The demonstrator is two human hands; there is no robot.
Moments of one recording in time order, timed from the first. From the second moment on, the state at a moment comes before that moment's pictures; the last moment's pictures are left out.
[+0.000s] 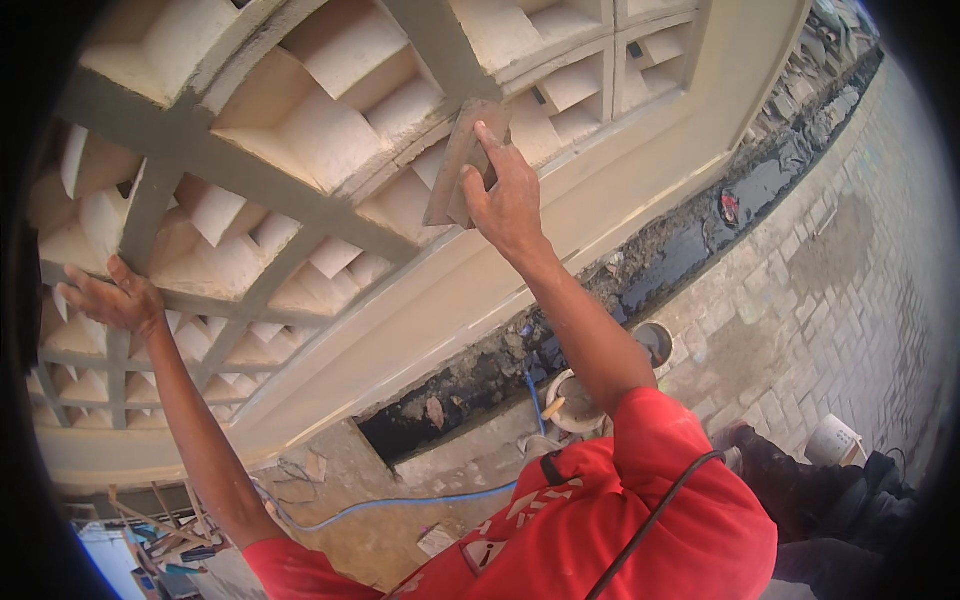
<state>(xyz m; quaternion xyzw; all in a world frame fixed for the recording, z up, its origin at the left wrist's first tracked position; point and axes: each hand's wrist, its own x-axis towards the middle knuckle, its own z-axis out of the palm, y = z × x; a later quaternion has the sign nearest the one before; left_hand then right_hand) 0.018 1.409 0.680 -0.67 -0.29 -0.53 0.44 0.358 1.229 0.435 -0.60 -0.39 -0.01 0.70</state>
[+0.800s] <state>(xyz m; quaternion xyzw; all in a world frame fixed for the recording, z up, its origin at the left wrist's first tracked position) 0.018 1.411 0.683 -0.67 -0.27 -0.53 0.45 0.342 1.241 0.449 -0.60 -0.28 0.04 0.74</state>
